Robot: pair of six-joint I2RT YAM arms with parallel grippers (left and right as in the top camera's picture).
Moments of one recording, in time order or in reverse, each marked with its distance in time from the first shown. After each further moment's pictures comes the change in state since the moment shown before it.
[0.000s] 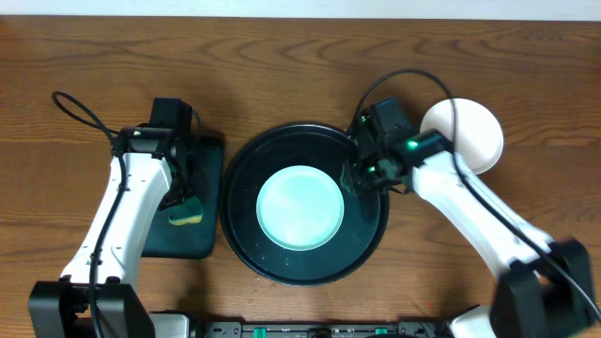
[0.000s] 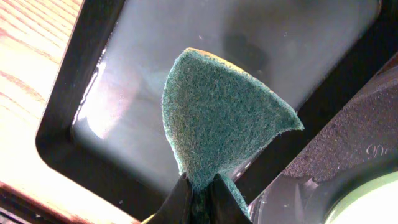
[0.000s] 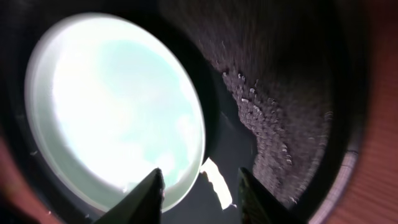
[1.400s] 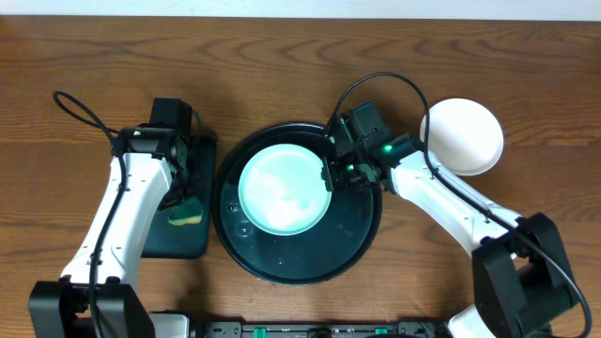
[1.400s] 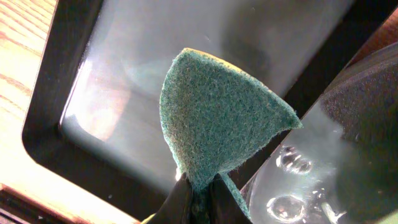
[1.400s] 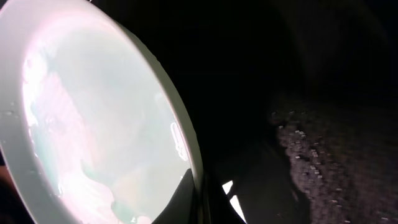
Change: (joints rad) left arm 0.000 0.000 0.000 -0.001 0.003 0.014; right arm 0.057 0.062 -0.024 0.240 -0.096 0.039
